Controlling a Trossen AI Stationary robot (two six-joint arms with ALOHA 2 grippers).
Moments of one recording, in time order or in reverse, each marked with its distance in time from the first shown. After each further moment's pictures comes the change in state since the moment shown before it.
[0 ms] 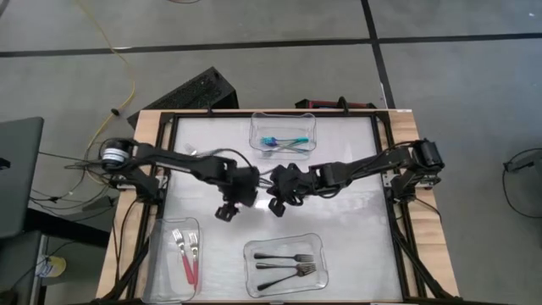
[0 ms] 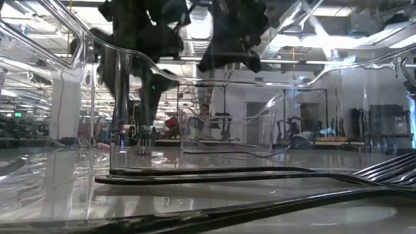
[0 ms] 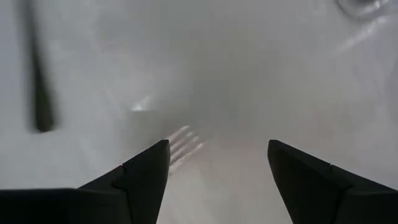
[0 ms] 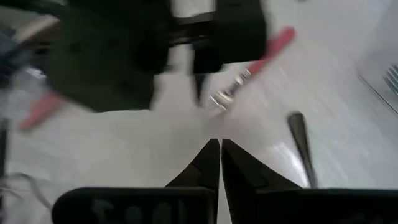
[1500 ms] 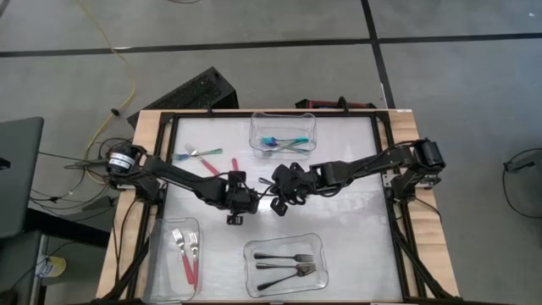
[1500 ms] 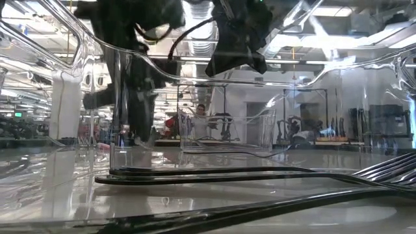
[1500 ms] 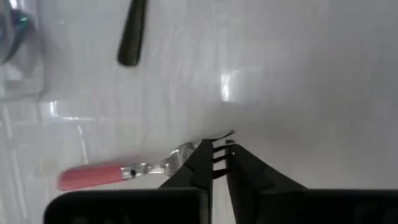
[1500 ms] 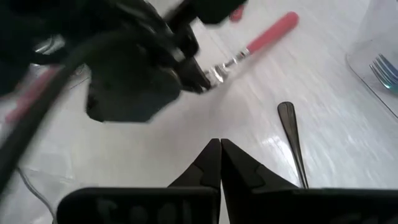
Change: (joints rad) left arm -0.178 0.090 -0.065 0.098 -0.534 -0.440; right arm -0.004 -0.011 0.000 -0.066 0.004 0.005
